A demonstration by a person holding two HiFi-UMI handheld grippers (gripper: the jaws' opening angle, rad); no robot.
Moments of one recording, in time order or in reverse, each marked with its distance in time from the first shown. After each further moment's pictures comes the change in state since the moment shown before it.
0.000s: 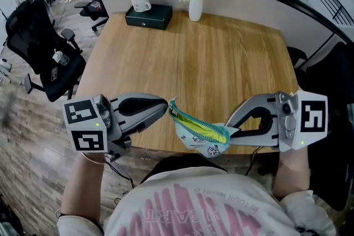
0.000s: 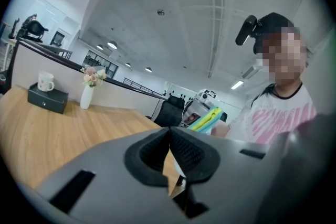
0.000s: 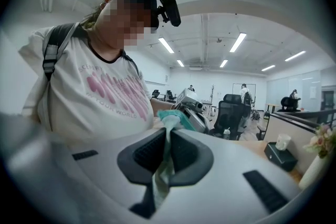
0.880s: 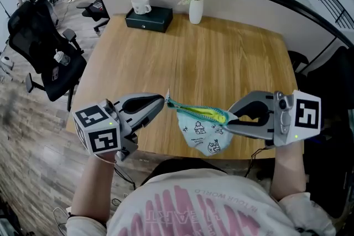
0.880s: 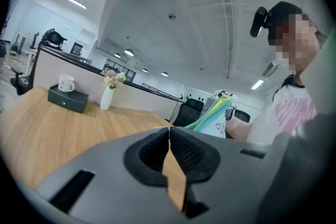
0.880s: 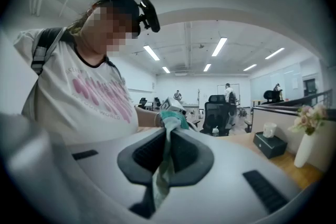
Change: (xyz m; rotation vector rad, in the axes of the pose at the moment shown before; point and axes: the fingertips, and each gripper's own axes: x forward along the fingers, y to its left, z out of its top) left arm 0.015 0.043 -0.019 -0.025 -0.051 0.216; right arm -0.028 -0.029 -0.020 0.087 -0.069 -0.128
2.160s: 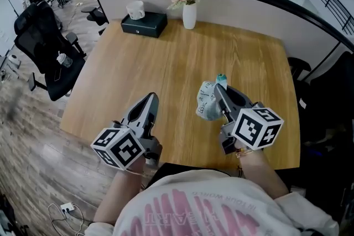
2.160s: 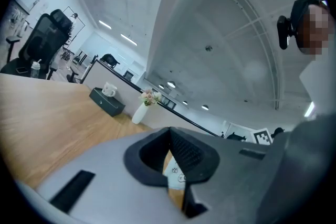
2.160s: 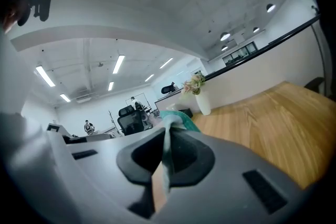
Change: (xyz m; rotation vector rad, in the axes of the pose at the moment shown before) left arm 0.056 0.014 -0.014 -0.223 -0.405 0.464; right arm -0.108 -0.137 -0.129 0.608 -0.183 -0.992
